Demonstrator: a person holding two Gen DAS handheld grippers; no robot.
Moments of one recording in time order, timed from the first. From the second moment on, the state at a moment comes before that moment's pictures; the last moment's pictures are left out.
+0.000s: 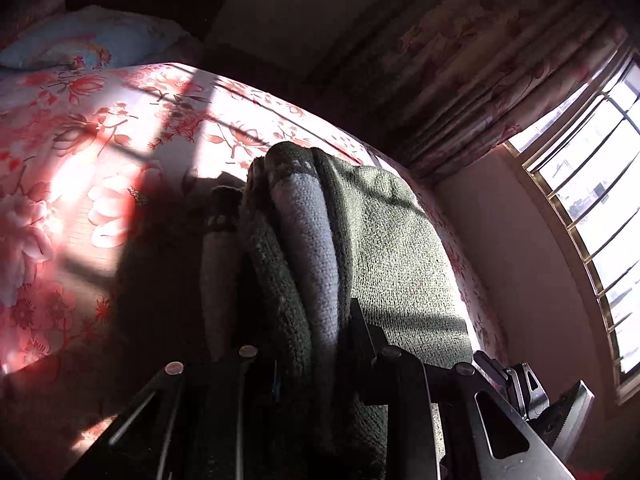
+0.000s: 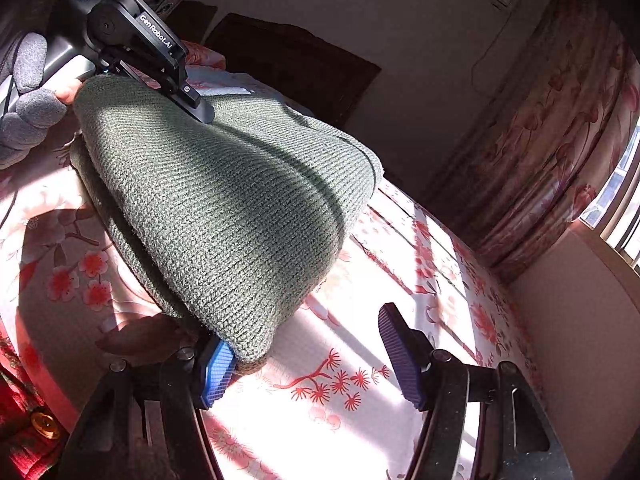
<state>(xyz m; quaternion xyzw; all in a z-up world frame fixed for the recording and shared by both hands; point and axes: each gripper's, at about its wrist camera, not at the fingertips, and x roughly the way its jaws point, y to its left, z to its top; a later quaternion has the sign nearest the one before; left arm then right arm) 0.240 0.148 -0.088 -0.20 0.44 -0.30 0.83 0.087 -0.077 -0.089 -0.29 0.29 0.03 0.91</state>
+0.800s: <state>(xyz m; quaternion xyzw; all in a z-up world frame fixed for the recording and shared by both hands) 0.135 0.129 -0.016 -0.07 0.31 -0.26 0.91 0.078 -0.117 -0.015 -0.11 0.26 0.22 0.94</state>
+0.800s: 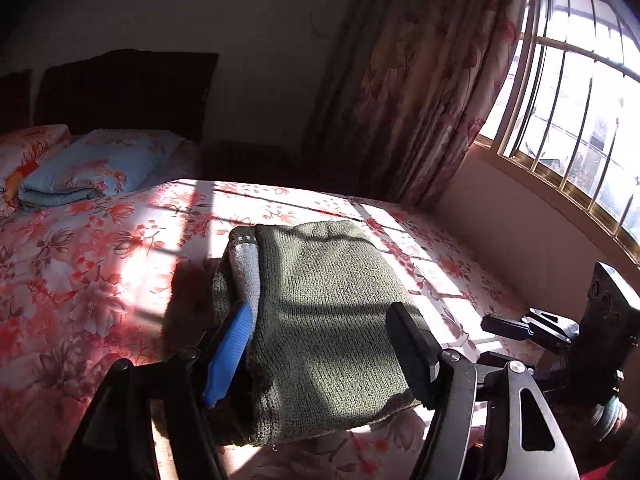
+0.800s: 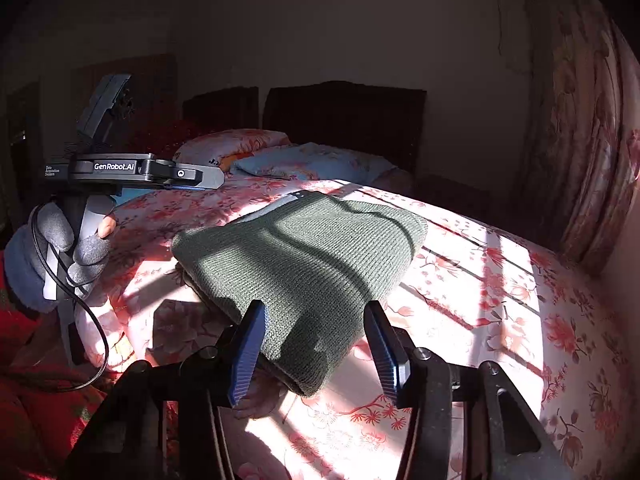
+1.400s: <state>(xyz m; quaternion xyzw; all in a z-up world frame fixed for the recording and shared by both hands) 0.153 0.111 -0.061 -0.07 0.37 -0.25 0.89 0.160 -0.091 -0.039 -0.12 0.33 0.21 0.91</state>
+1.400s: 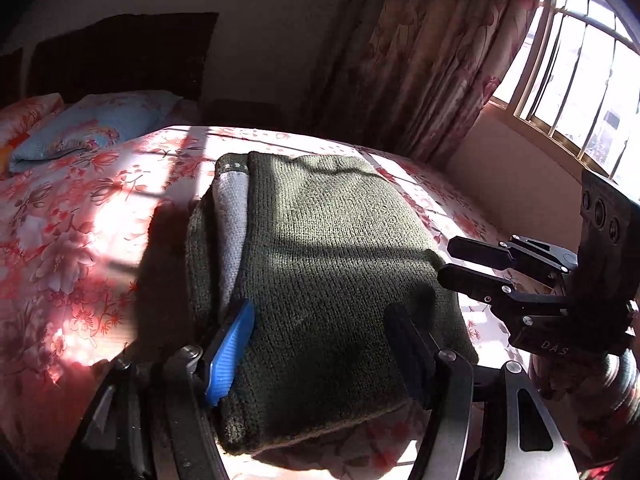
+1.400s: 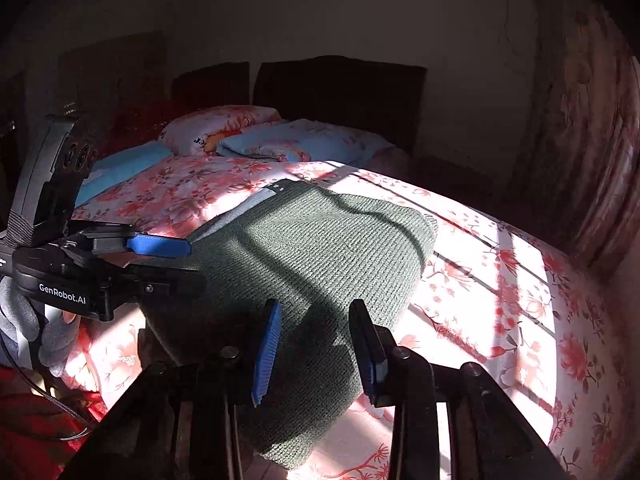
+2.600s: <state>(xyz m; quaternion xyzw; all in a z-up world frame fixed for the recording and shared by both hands) 0.144 0.083 -0.064 0.01 0.36 -0.20 0.91 0.248 -0.104 -0.022 -0.04 0.35 0.17 0.92</state>
